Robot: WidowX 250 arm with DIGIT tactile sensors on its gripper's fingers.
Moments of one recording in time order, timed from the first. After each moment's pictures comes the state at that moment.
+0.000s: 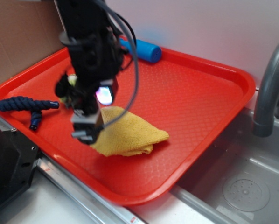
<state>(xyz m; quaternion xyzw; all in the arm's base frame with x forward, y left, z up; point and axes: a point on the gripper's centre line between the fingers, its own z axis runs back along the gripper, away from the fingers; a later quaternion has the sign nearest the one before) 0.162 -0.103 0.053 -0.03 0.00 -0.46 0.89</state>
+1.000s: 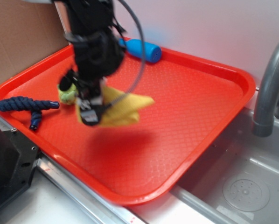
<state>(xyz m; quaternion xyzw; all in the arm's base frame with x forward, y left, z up) 0.157 -0.071 0.084 -0.04 0.03 -0.31 0.95</state>
